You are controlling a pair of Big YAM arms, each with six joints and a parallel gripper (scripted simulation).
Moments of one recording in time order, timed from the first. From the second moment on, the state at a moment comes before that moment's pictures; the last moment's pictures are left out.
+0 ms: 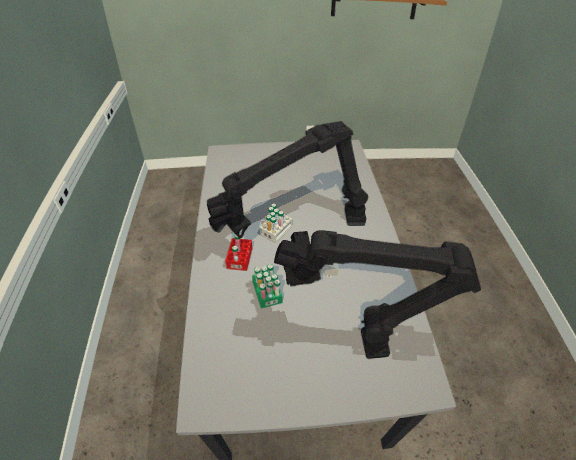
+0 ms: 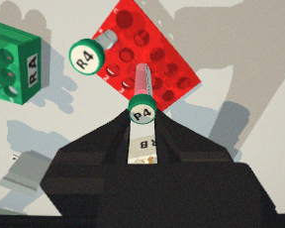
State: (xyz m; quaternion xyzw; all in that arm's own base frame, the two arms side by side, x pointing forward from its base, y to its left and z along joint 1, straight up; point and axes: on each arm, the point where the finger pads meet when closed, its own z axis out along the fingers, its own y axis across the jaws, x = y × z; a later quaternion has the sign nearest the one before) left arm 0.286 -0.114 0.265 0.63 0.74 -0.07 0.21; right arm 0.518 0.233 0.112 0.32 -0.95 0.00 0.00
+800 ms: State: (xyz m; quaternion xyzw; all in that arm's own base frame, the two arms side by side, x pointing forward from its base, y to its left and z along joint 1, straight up) left arm 0.286 -0.114 0.265 0.63 0.74 -0.07 0.21; right arm 0.519 0.233 0.139 0.32 -0.95 0.00 0.00
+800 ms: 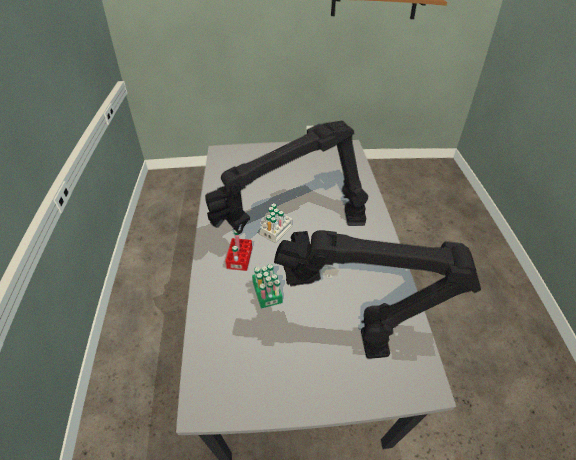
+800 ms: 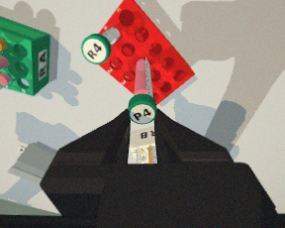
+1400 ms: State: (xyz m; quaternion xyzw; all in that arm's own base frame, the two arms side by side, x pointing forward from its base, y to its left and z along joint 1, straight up) left arm 0.286 -0.114 0.265 0.63 0.74 -0.07 0.21; right arm 0.518 0.233 0.151 0.32 -0.95 0.00 0.01
